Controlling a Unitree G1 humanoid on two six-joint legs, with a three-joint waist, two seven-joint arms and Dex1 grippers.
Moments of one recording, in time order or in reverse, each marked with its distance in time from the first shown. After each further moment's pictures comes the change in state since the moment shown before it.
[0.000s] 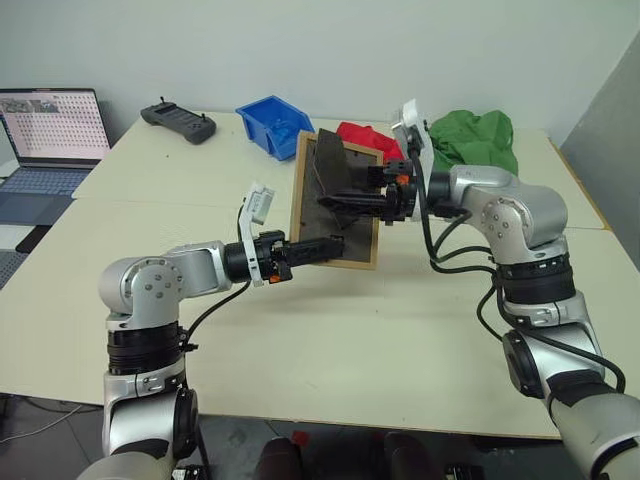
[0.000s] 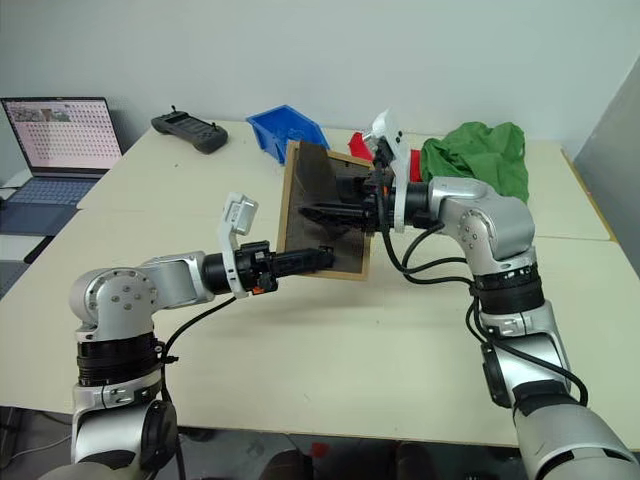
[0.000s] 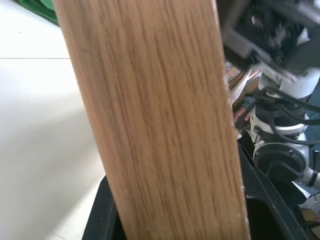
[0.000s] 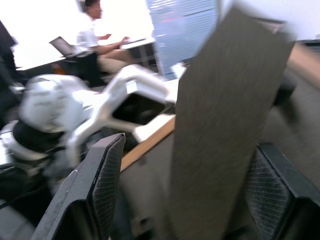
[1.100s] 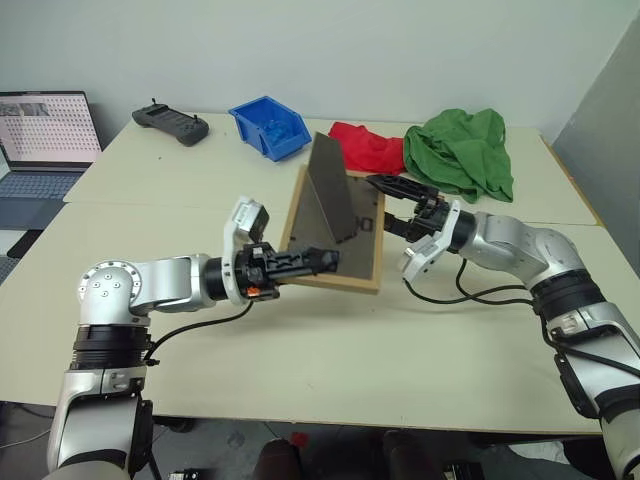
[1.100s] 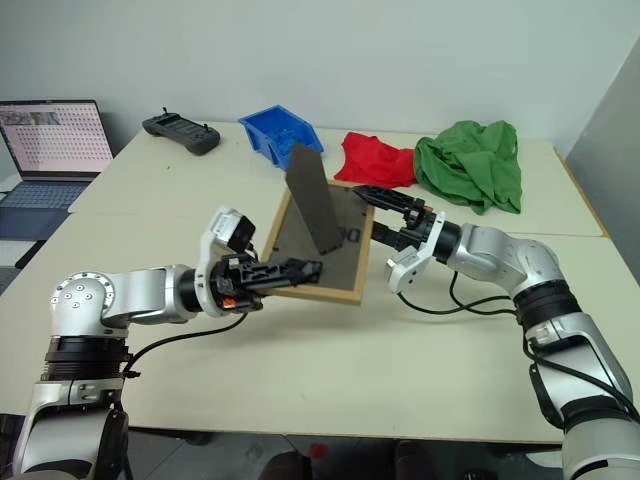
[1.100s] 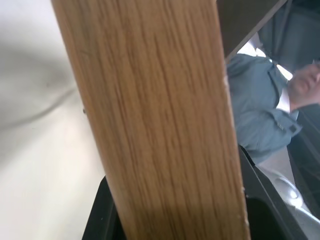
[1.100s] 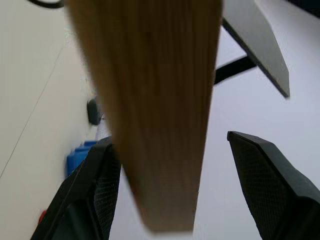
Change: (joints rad) left arm 0.048 0.207 -0.168 0.254 -1.023 0.084 0.531; right arm 0.048 -0.232 0.285 0.568 -1.453 -1.982 -1.202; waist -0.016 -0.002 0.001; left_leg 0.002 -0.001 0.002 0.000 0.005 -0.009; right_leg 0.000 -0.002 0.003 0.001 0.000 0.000
